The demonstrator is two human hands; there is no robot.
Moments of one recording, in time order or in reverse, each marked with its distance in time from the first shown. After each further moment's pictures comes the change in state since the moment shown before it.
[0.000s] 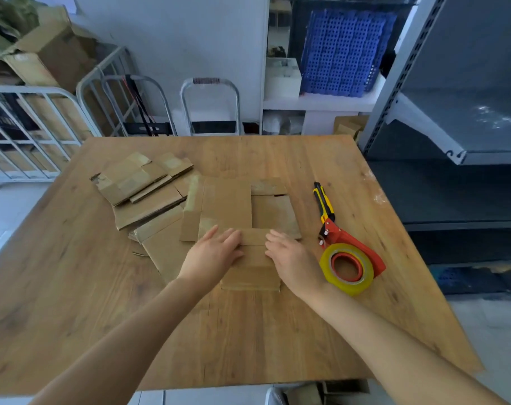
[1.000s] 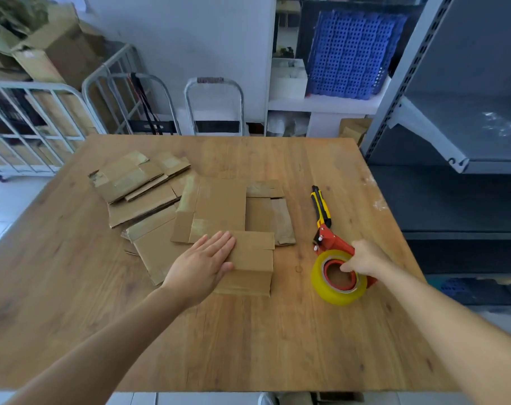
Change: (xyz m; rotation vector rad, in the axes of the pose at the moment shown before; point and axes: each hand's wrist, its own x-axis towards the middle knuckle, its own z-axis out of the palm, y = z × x) left_hand -0.008 -0.002 0.007 0.102 -0.188 0.005; right_hand -0.017 0.162 -0.059 -0.072 -0.540 0.846
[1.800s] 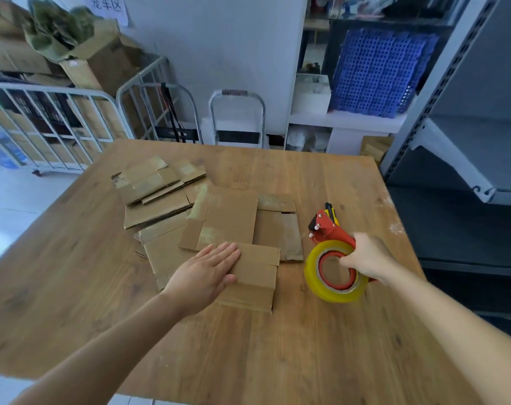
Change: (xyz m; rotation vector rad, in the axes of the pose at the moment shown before) left_hand -0.002 0.002 -0.002 -0.008 -0.020 -0.027; right_hand -0.011 -0.039 -0.045 0.228 0.127 -0.269
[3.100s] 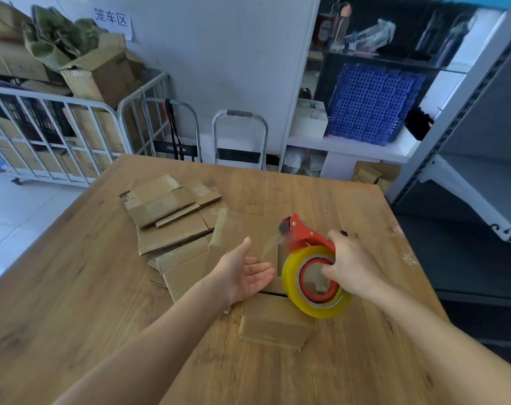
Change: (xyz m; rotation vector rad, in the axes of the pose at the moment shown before) left_hand 0.051 -0.017 -0.071 -2.221 -0.130 -0.993; right_hand -0.024 -0.141 0.016 -0.210 0.158 -0.261
